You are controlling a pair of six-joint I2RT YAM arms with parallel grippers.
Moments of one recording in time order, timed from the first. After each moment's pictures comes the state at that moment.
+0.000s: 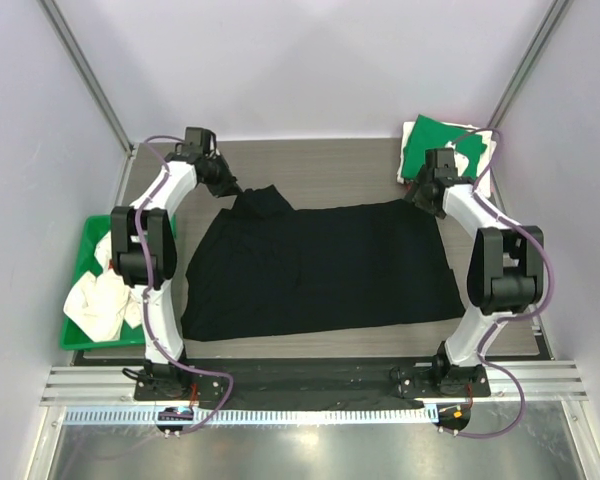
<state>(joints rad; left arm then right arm) -0.11 2.07 1.71 -0.58 0.26 -0.61 0.03 1.73 1.26 -0.42 0.23 0.51</state>
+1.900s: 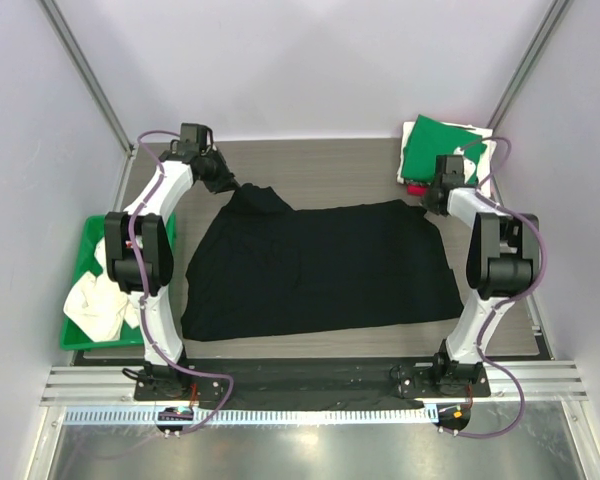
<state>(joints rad) -0.11 2.00 1.69 -0.58 0.24 -0.61 -0.05 1.92 1.26 -0.21 0.19 0.48</state>
